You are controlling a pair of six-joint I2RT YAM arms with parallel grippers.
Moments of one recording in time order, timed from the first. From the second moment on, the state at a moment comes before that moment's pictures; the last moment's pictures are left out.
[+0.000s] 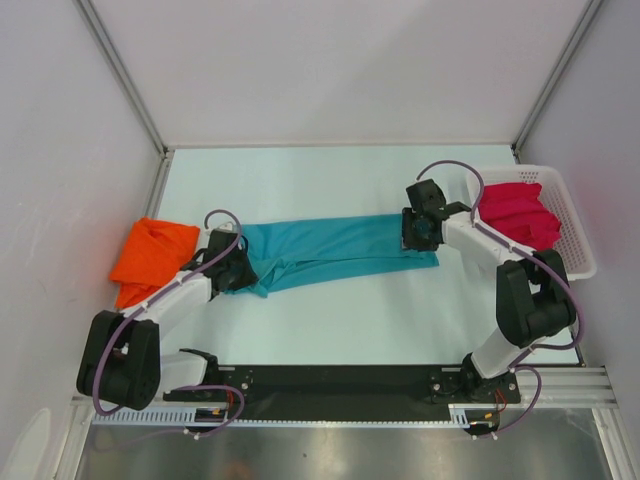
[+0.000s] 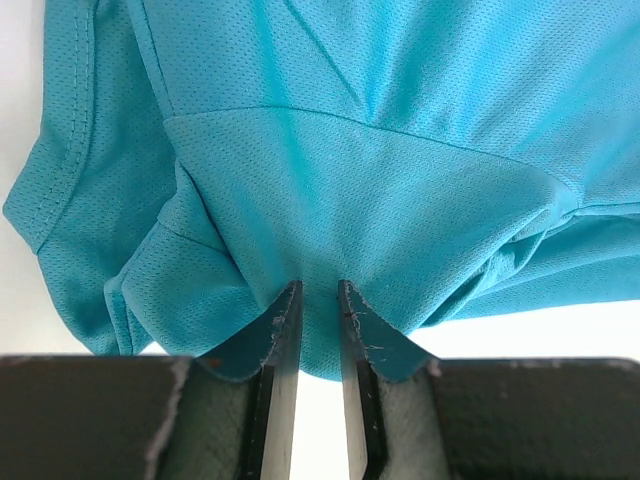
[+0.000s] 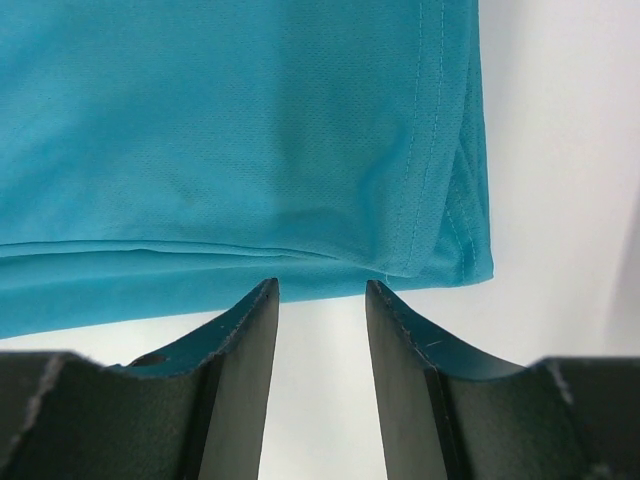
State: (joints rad) left arm -0.25 1.24 0.57 -0.28 -0.02 -0.59; right arm 0.35 1.62 1.11 -0.56 0.13 0.37
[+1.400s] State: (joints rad) left arm -0.25 1.26 0.58 -0.29 -0.03 -0.59; right arm 0.38 1.62 1.17 -0.59 0.16 0.38
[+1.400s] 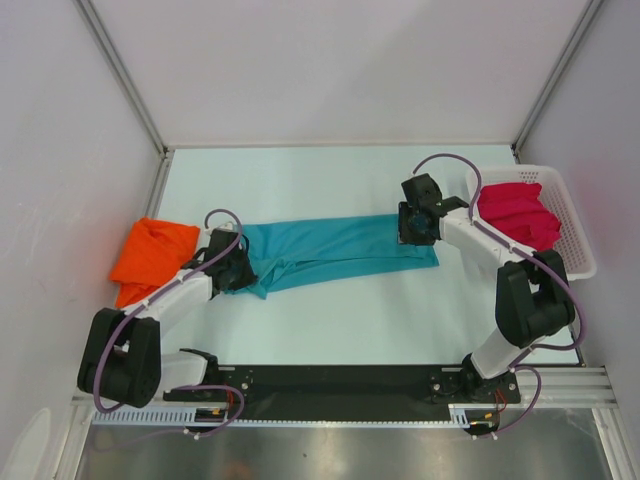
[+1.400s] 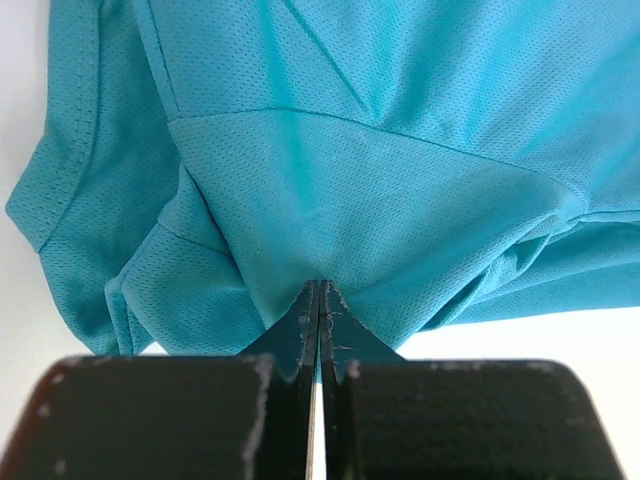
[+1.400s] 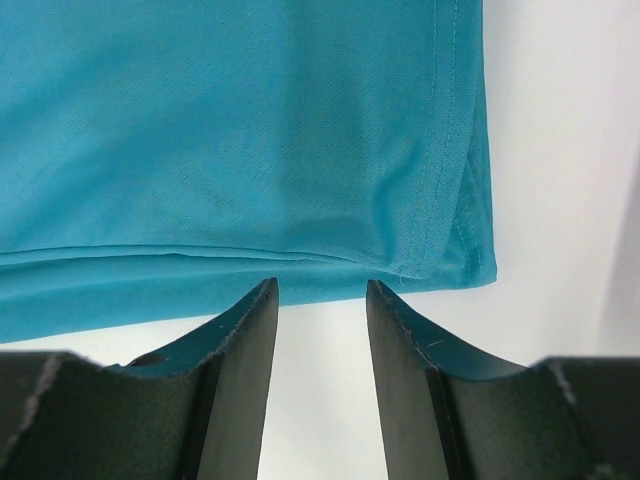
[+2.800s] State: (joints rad) left arm -0.22 1.18 0.63 -0.35 -0.11 -0.59; right arm 0.37 1.63 1.17 -0.57 0.16 0.37
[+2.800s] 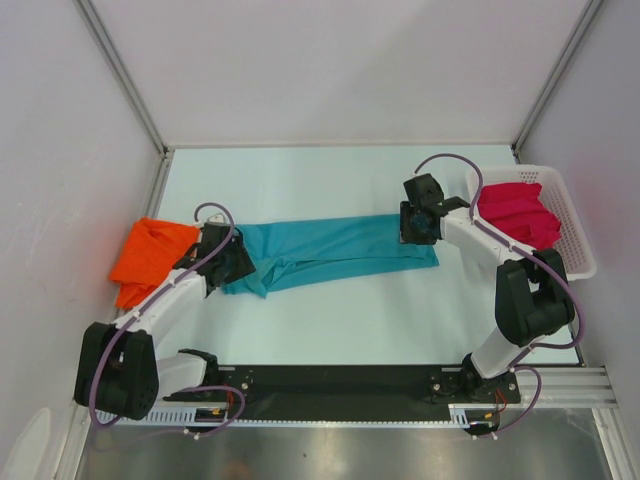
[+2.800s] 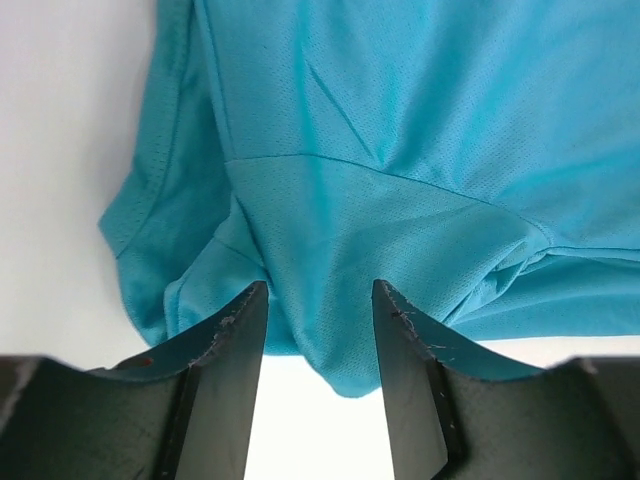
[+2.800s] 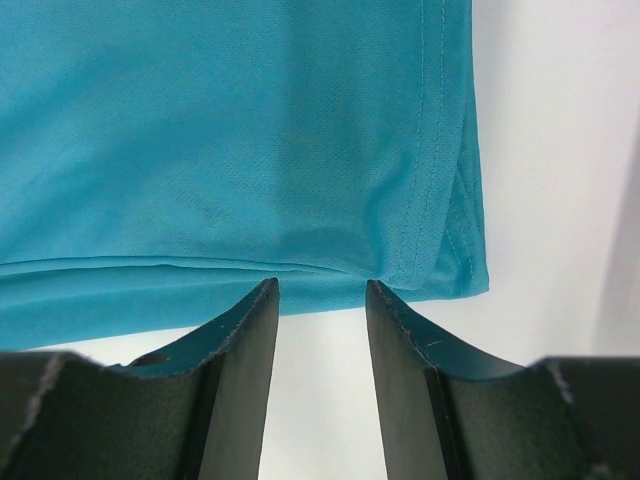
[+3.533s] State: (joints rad) left arm -0.22 1.27 0.61 -0.28 -0.07 -0.60; right arm 0.37 1.65 1.17 -0.57 0.16 0.37
